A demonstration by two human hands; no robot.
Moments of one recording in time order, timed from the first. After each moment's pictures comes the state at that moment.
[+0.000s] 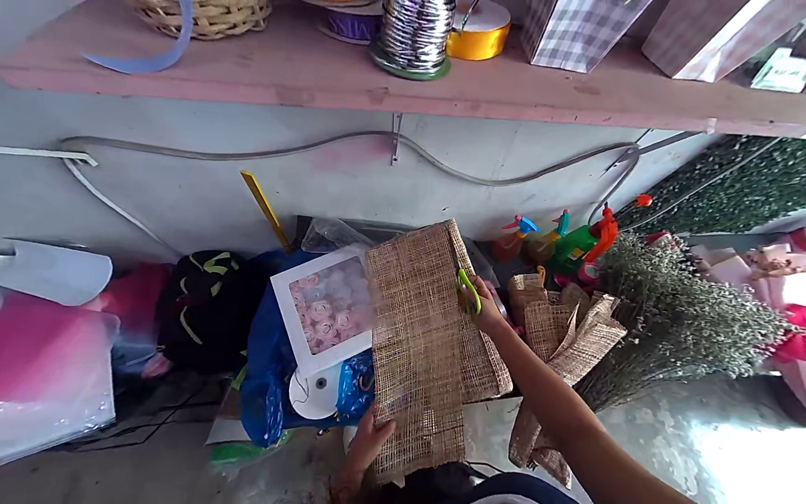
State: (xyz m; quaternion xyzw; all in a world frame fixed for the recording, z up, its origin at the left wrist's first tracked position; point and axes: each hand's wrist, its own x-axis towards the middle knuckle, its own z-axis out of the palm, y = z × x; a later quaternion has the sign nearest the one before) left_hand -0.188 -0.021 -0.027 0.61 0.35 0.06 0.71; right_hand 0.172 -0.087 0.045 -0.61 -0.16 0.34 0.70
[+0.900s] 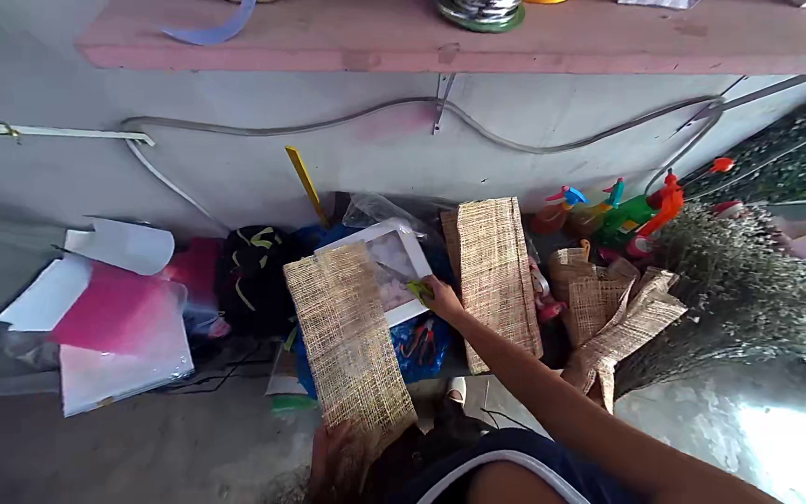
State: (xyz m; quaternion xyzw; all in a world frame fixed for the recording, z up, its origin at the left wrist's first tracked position) left_hand -0.340 0.041 -0.019 0.47 0.61 0.13 0.63; right_hand 0.054 0.031 0.015 -0.82 -0.37 0.34 0.27
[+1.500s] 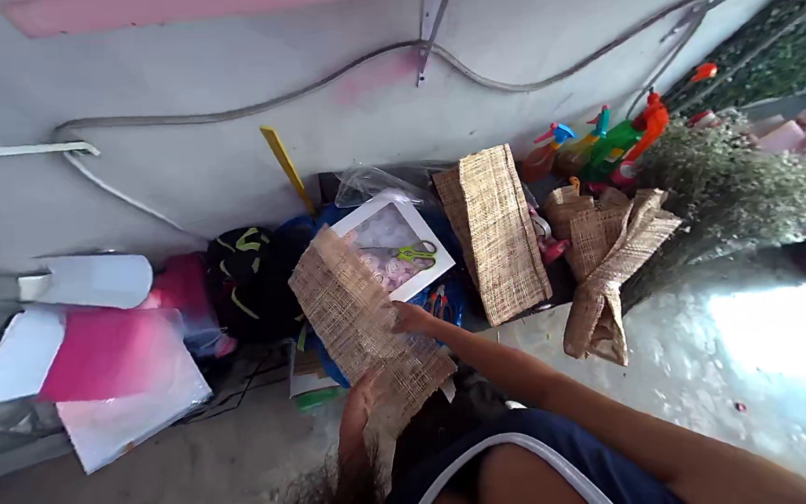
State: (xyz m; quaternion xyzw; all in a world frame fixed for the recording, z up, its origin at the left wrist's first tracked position) left_hand -0.323 0.112 -0.036 0.43 0.57 0.02 0.70; right_hand -0.089 0.059 -0.005 -0.71 -0.28 0.54 0.35
